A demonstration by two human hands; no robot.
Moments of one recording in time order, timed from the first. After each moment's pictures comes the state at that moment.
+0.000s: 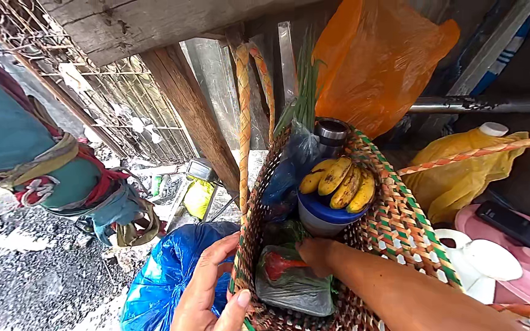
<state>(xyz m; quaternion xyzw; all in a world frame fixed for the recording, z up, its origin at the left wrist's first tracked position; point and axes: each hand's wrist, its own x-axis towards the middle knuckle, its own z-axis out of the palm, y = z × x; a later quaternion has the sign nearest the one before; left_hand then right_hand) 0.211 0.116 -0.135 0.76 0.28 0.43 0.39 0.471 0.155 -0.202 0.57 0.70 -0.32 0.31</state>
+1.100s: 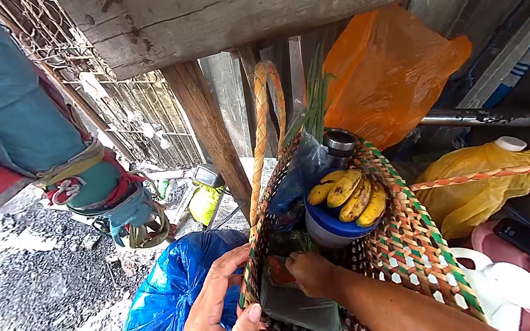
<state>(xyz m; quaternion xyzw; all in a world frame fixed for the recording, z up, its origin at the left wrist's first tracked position) 0.213 0.117 -0.139 0.76 0.28 0.44 0.40 0.455 0.154 -0.225 0.48 0.81 -0.30 0.16</state>
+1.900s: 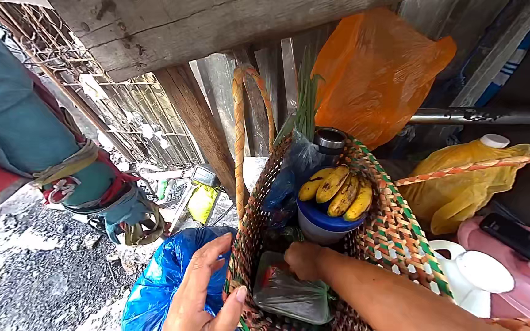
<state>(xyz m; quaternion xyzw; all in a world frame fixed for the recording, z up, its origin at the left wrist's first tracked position) 0.212 0.110 -0.122 0.78 0.35 0.41 0.31 0.461 0.169 -0.207 0.50 0.76 -0.33 0.23</state>
